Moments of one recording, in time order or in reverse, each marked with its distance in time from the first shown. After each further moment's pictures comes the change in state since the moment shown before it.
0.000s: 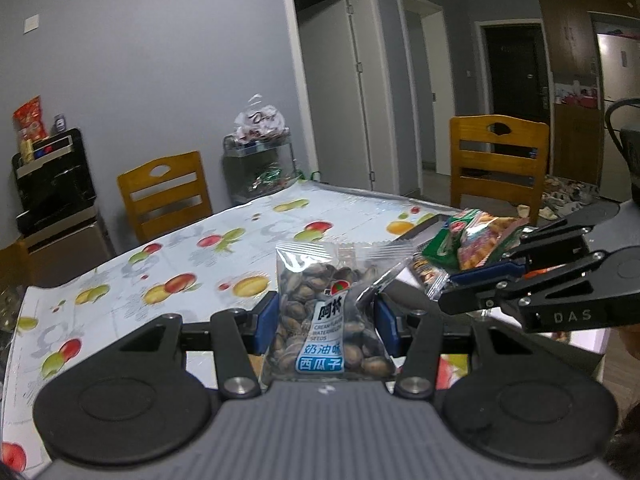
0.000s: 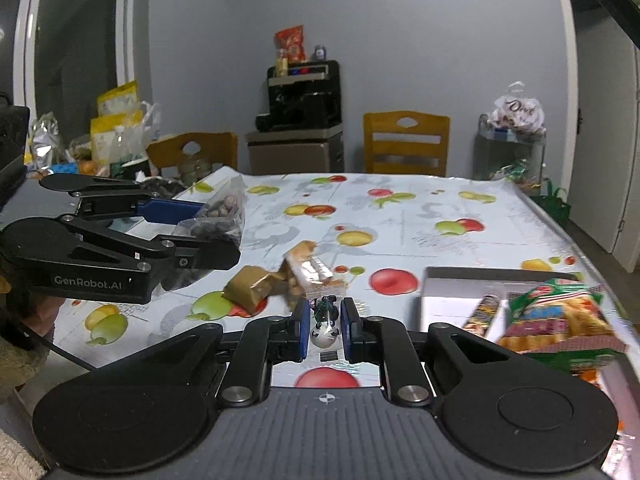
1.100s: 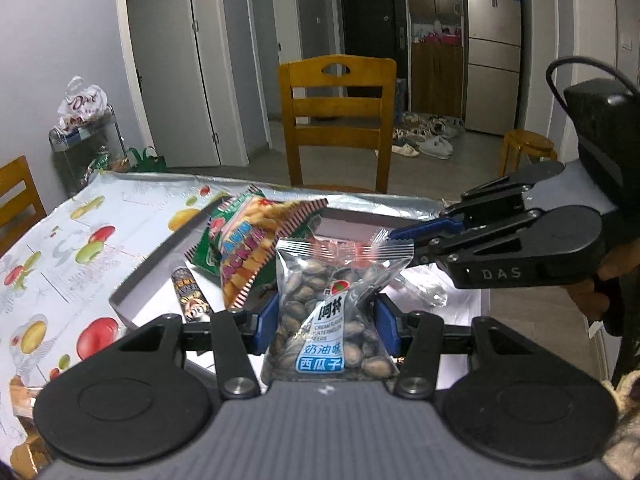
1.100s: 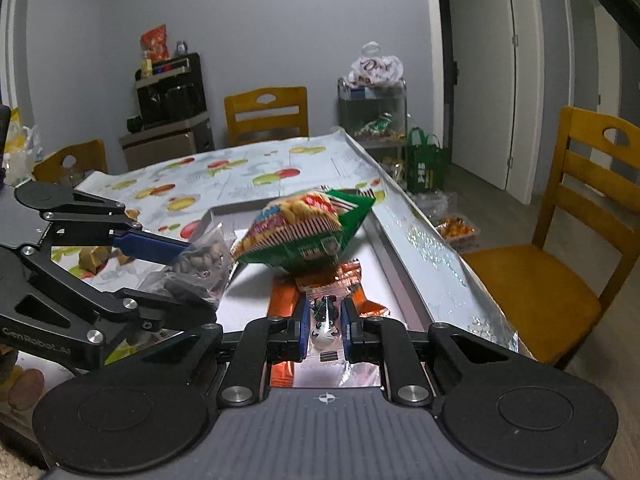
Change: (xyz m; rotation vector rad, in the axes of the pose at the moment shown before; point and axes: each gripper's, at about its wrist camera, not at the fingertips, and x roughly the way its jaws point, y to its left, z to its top) left arm 0.110 -0.159 0.034 0.181 0.165 -0.438; right arm -0.066 -0.122 -0.064 0.194 0.073 -0.295
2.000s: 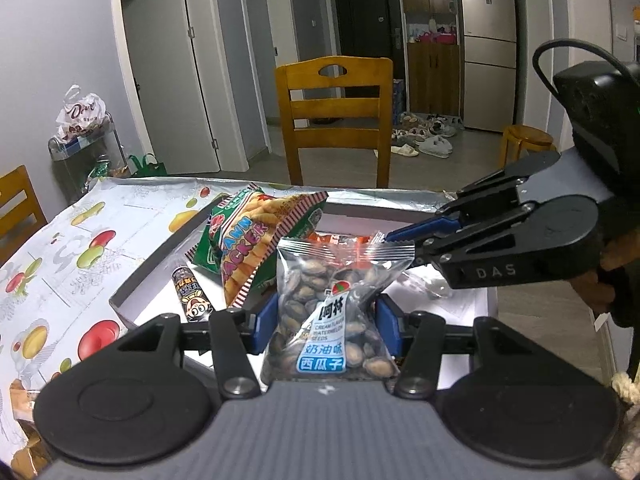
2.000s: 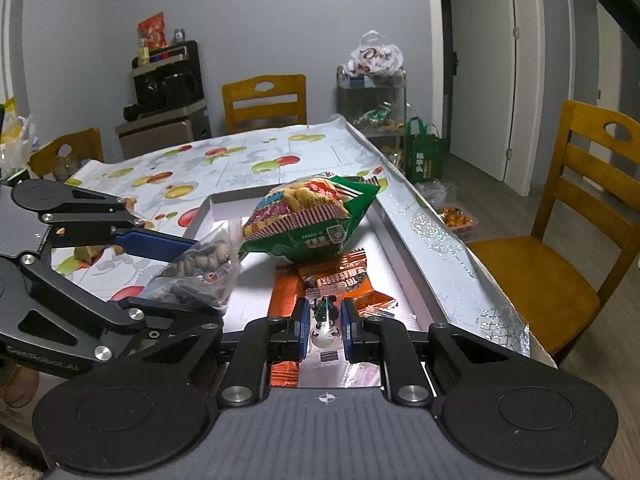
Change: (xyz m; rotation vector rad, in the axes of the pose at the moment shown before) left arm -0.001 0.001 -0.007 0.033 -0.023 0.011; right arm 0.007 0.007 0.001 -0.004 0.032 -0.014
